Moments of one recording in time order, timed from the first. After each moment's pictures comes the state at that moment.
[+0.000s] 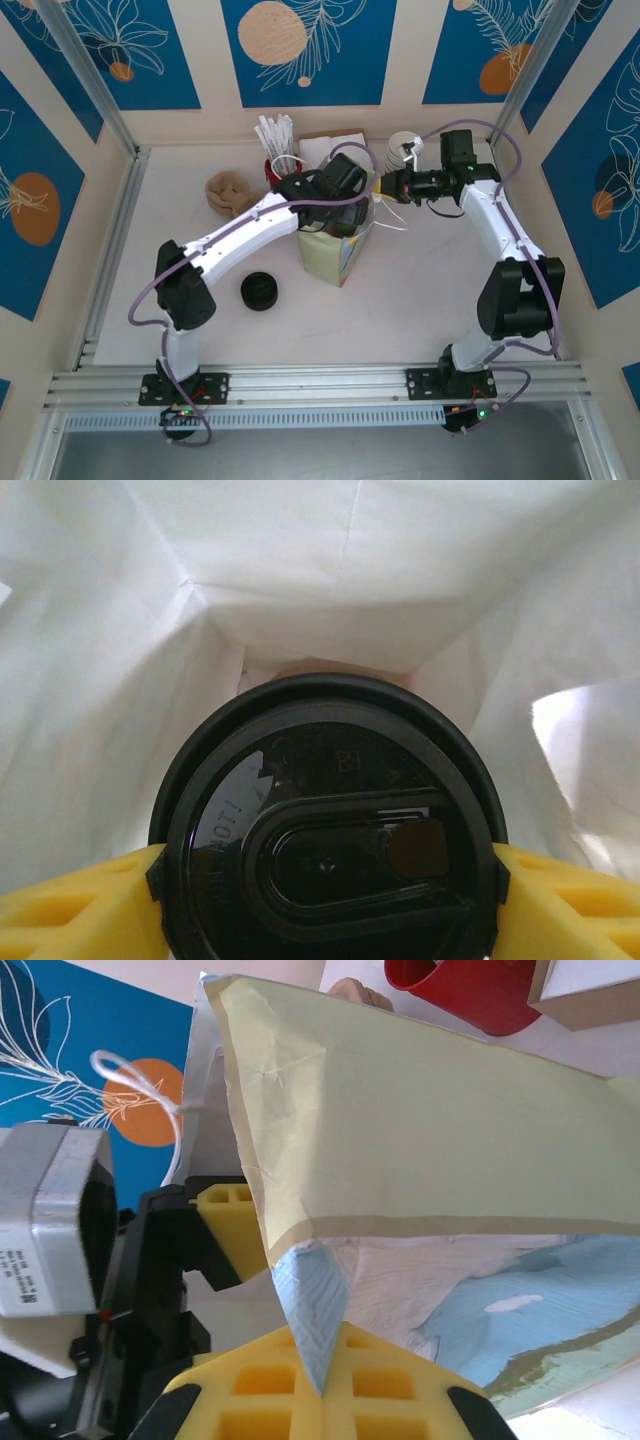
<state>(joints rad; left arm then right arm) -0.87 1.95 1.94 -0.88 -0.23 -0.46 0.06 1.61 1.43 -0.76 -1.06 0.30</state>
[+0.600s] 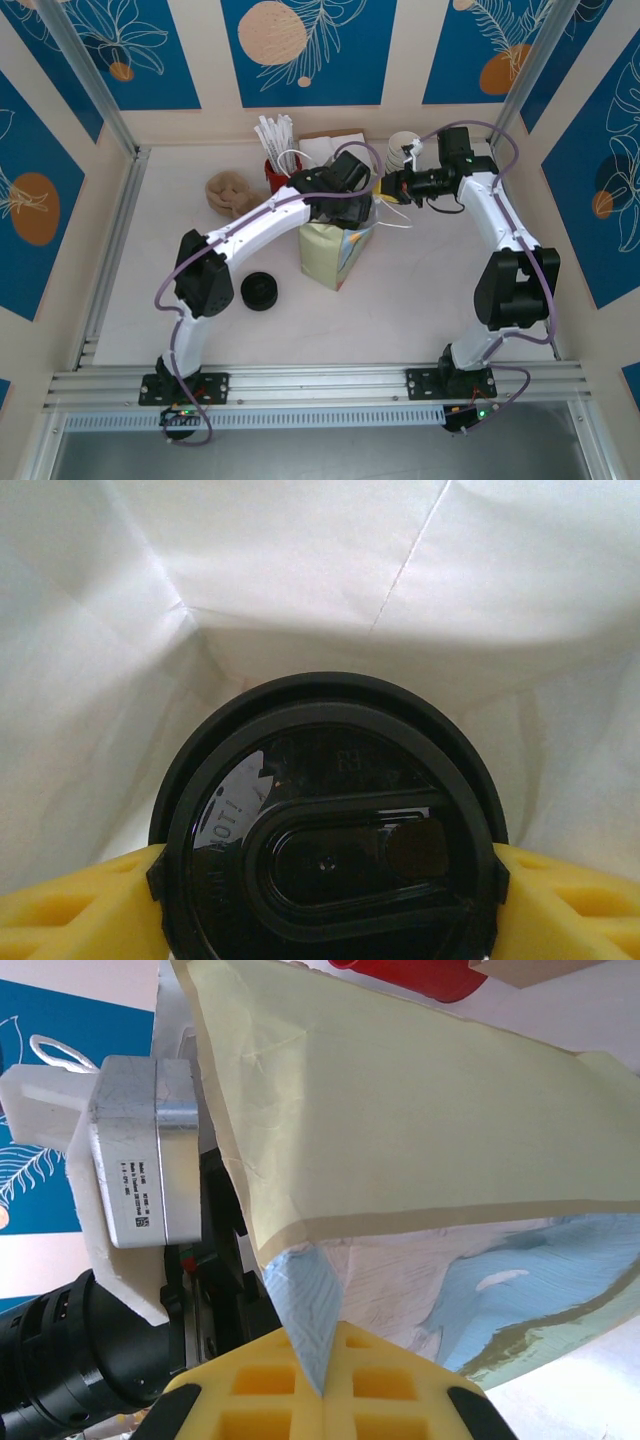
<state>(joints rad) -0.83 2.10 2.02 -0.86 -0.17 -0.48 0.06 1.67 1.50 -0.90 -1.01 0.31</state>
